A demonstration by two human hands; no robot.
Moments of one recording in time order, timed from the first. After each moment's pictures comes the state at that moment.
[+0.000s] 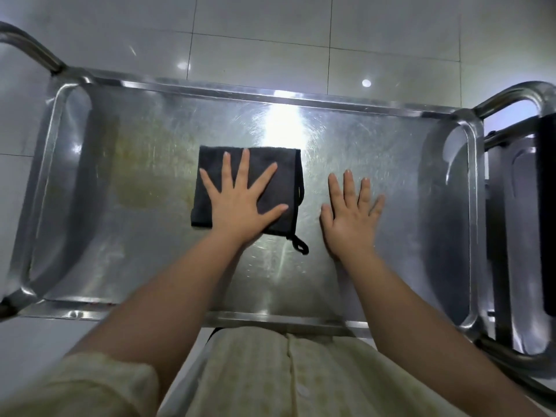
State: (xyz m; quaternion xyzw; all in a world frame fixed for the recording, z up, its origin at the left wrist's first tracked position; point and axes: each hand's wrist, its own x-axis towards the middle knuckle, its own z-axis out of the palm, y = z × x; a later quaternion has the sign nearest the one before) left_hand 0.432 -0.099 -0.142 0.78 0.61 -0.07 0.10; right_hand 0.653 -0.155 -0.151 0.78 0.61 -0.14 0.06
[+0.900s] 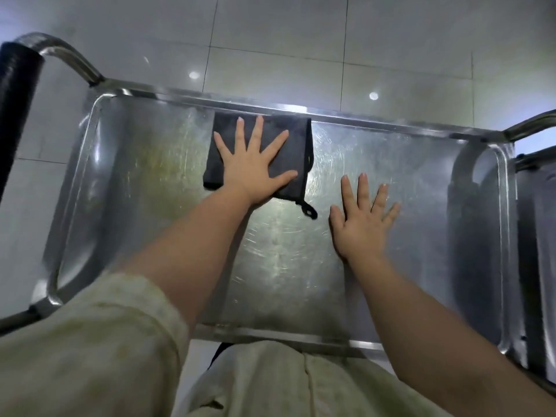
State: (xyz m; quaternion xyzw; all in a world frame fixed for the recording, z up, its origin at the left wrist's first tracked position) left_hand 0.406 0.005 -0.139 0.78 0.60 -0.09 0.11; right_hand 0.627 -0.122 -0.157 0.79 0.59 -0.13 0.06
